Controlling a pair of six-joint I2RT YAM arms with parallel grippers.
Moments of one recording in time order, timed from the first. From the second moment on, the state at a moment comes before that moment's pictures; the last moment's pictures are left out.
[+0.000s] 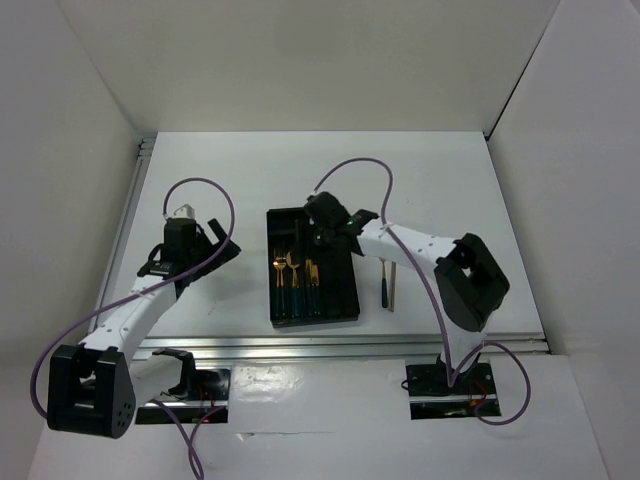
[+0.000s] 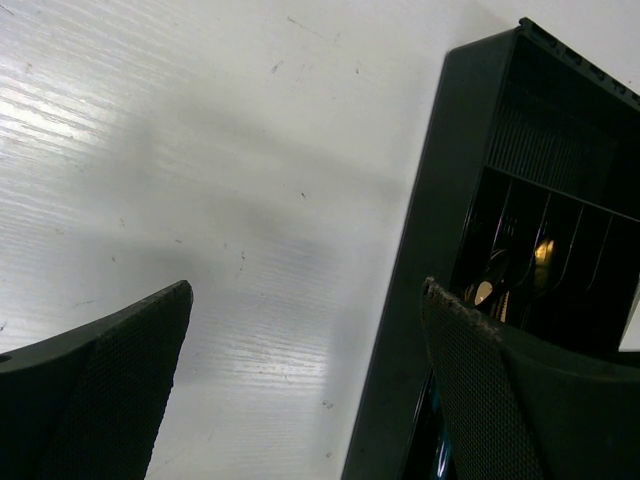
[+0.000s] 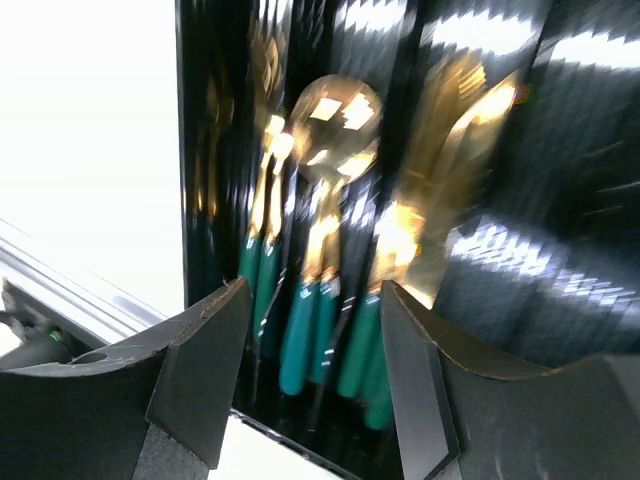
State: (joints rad) left arm -0.09 1.09 0.60 -0.25 0.04 -0.65; right arm 0.81 1.80 1.27 -0.43 -0.08 0.69
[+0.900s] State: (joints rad) left arm -0.09 1.10 0.55 -0.19 0.16 -0.60; right arm 0.42 1.47 0.95 -0.53 0.10 0.63
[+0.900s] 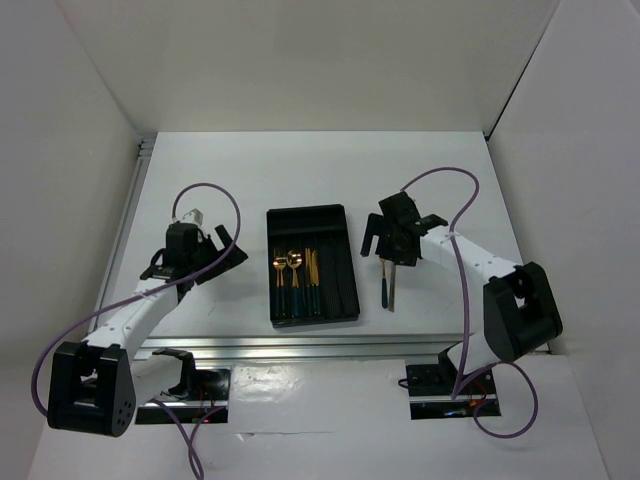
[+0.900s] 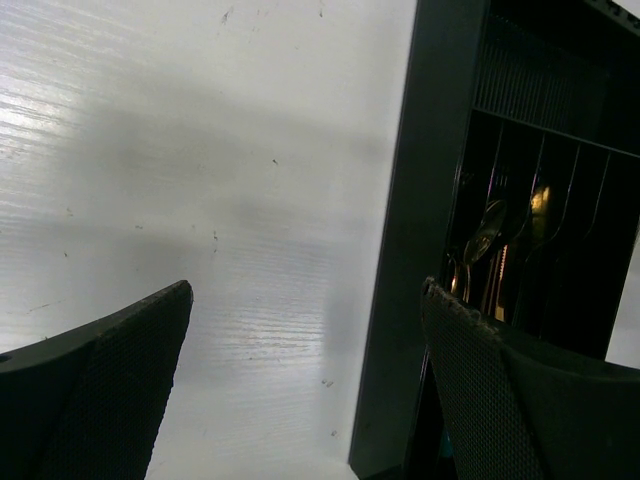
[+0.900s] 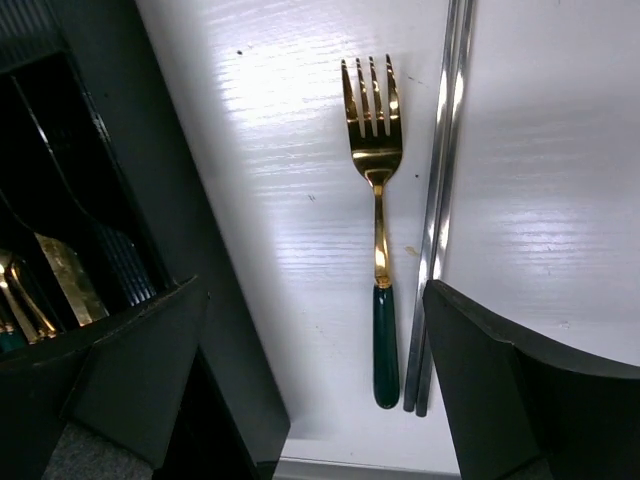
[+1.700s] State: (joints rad) left arm -0.09 1.15 0.56 -0.19 0.14 -0.60; right arm 0.37 1.54 0.85 -0.46 0.01 0.58
